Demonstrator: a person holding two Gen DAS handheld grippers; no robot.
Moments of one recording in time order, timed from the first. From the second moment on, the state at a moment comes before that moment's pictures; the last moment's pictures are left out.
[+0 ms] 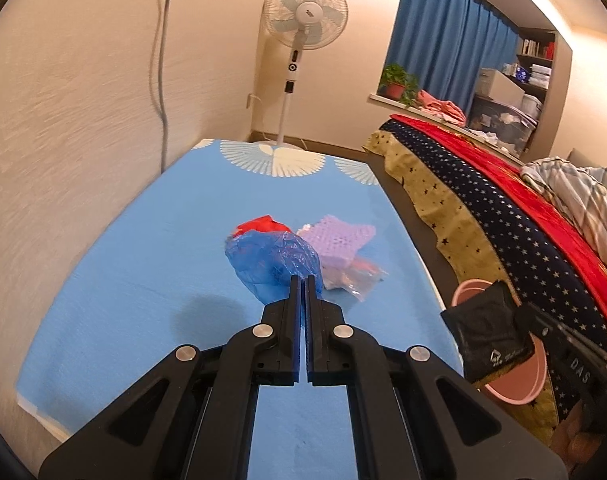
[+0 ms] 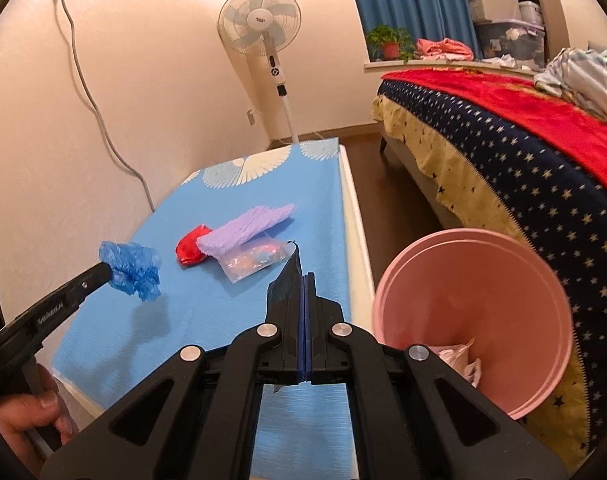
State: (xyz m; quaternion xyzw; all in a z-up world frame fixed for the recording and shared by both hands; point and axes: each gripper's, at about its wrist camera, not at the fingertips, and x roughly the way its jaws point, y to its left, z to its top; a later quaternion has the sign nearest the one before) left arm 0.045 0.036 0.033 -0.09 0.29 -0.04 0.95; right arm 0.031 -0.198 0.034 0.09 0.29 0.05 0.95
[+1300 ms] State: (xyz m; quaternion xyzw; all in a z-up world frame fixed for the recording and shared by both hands) left arm 0.037 -0.008 0.027 -0.07 0.28 -0.10 0.95; right arm 0.016 -0.250 0.052 0.11 0.26 -0.03 0.96
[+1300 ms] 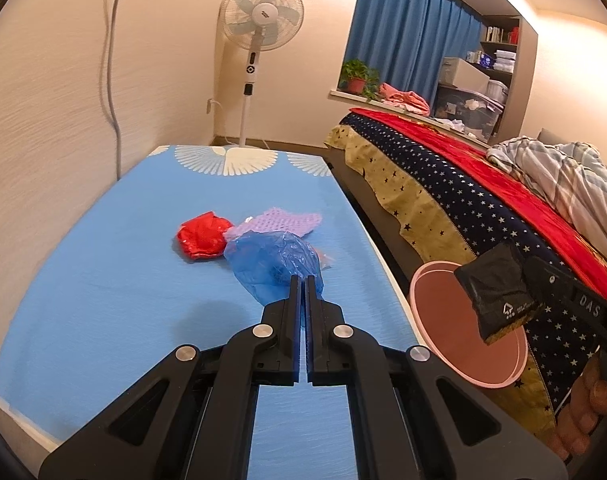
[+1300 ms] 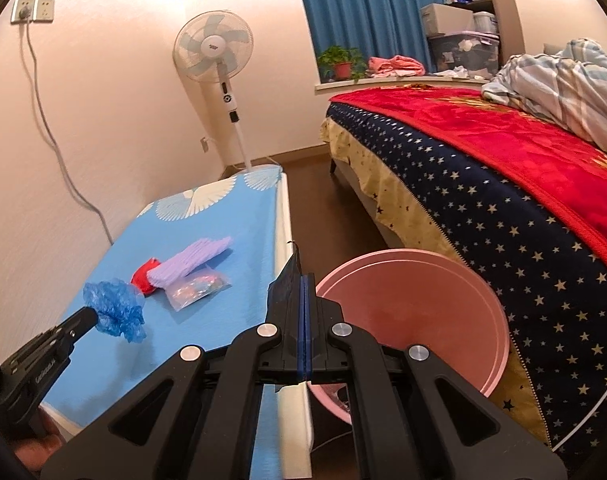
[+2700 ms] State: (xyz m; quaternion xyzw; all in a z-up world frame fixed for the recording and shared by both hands) left arm 0.062 -0.161 0.007 -0.03 0.28 -0.26 0.92; right arm 0.018 -0.344 0.050 0.12 0.25 -0.19 0.94
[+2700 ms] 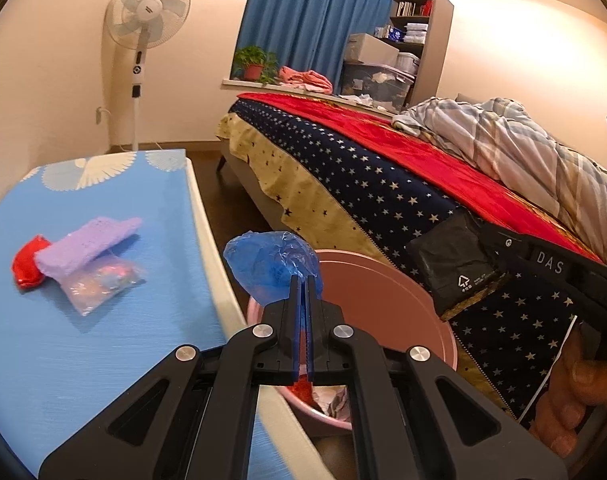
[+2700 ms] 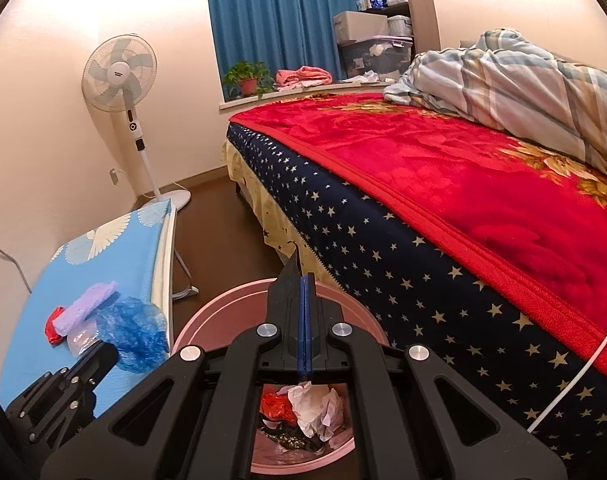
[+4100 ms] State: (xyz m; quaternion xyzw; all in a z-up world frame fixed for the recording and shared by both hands) left arm 0.067 -0.038 0.014 -0.07 0.27 -0.13 0.95; right arm 0.045 -0.259 0.054 0.16 0.25 -0.06 0.95
